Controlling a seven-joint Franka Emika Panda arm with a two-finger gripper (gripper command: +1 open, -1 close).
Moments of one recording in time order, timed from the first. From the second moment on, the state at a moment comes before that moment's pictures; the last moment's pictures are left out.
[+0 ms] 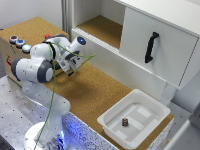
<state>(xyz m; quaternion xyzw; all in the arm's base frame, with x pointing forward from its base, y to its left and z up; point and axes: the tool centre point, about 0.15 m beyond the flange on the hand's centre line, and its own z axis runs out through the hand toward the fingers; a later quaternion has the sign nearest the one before) 0.332 0.218 0.299 -0.97 0.03 0.00 0.25</state>
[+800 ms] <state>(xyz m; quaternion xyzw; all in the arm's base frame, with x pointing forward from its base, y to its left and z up) 0.337 0.169 0.298 -0.97 0.05 -0.02 0.24</state>
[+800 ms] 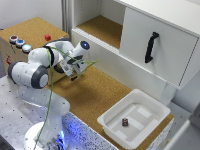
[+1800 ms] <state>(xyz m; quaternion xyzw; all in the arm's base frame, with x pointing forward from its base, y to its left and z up) 0.339 0.139 0.293 -0.97 0.04 -0.02 0.22</state>
